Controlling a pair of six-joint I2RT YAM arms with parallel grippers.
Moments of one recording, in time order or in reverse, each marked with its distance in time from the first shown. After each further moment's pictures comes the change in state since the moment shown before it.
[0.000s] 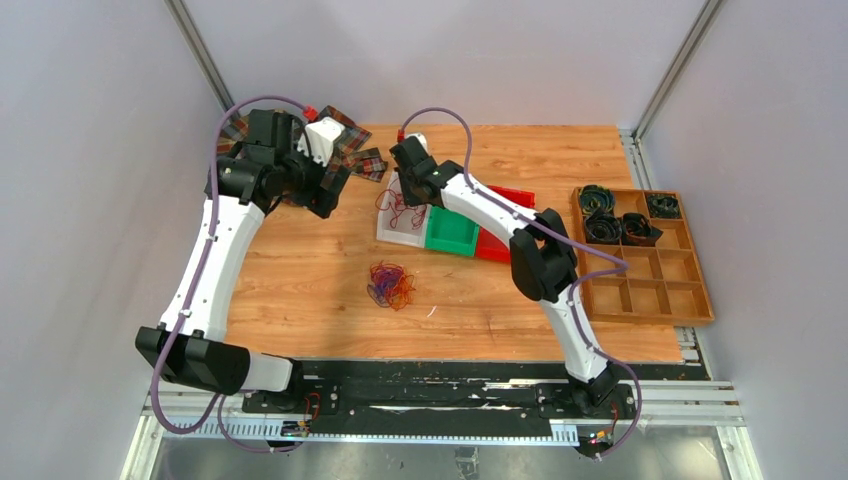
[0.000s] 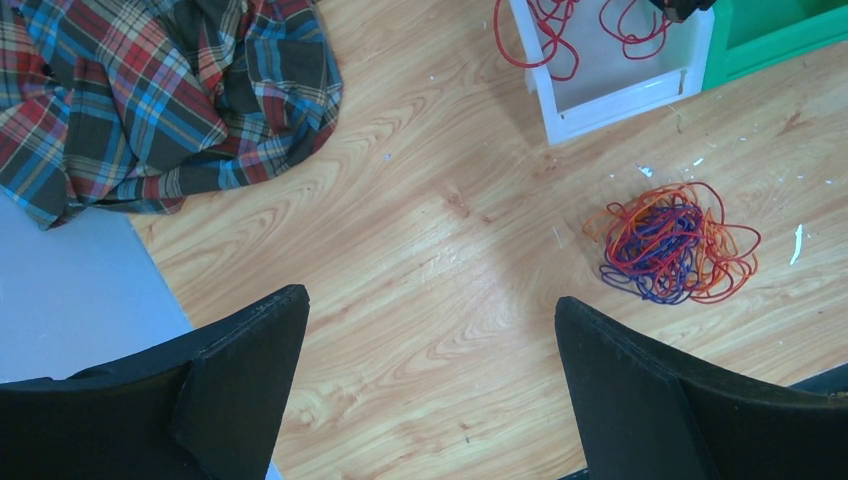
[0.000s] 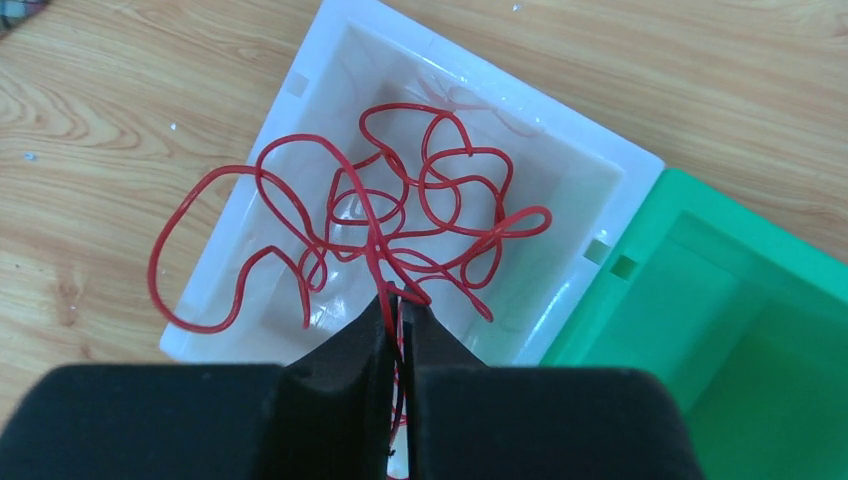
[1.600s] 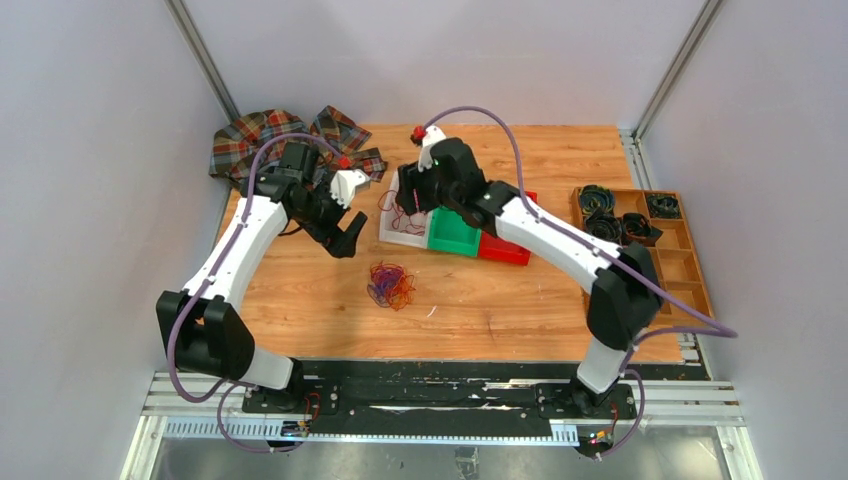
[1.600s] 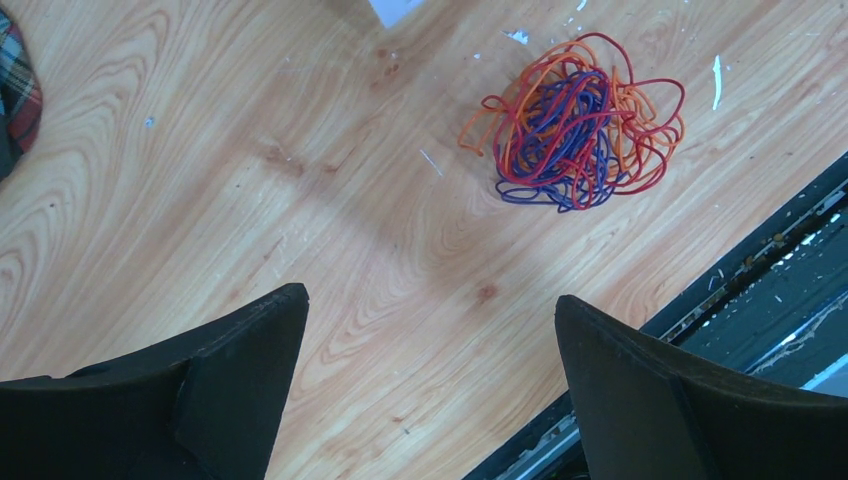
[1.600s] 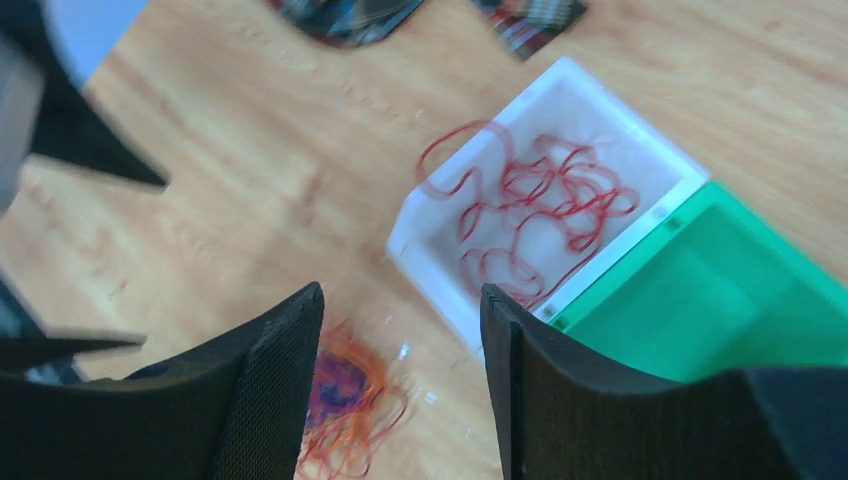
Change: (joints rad) left arm 0.001 0.071 -0.276 -0.005 0.250 0.158; right arm 0.016 -0.484 -0.476 0.300 -0.257 -0.130
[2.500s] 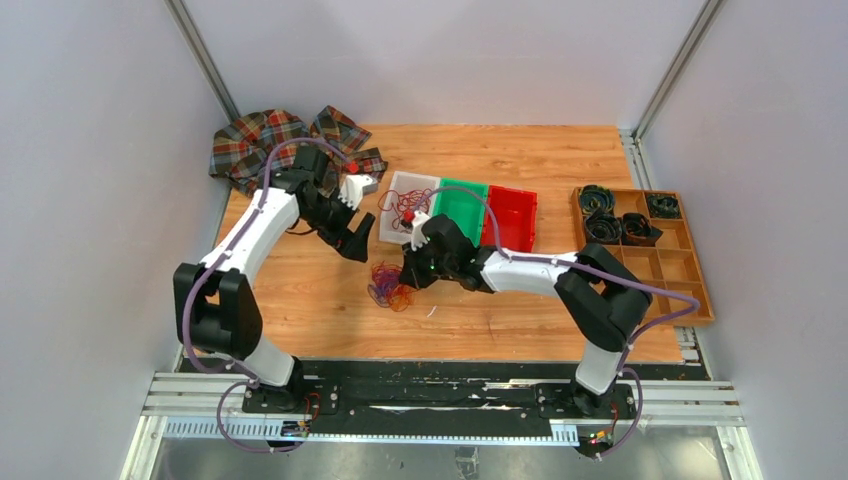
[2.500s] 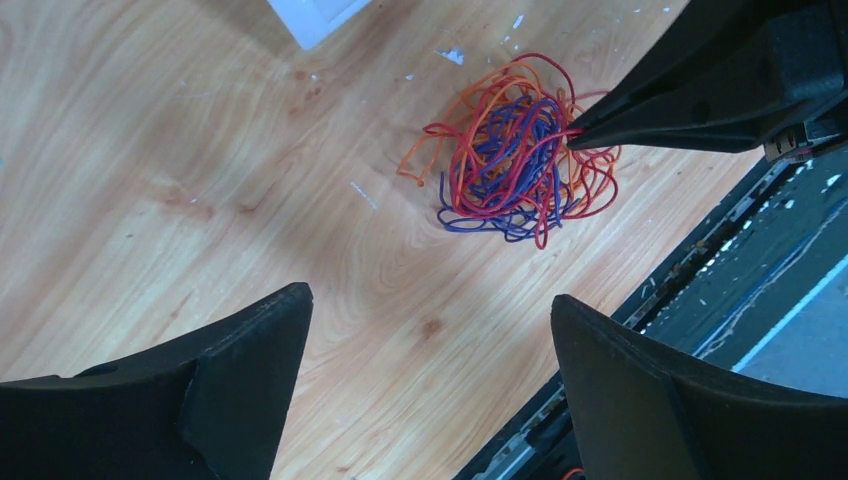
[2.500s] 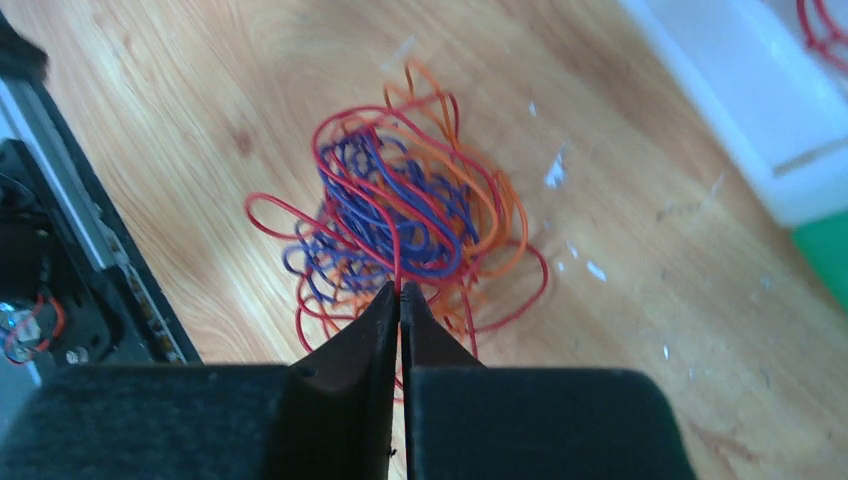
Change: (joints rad) left arm -0.002 0.094 -0.019 0.026 0.129 -0.038; right arm 0.135 -0.005 -0.526 0.395 -0.243 0.107
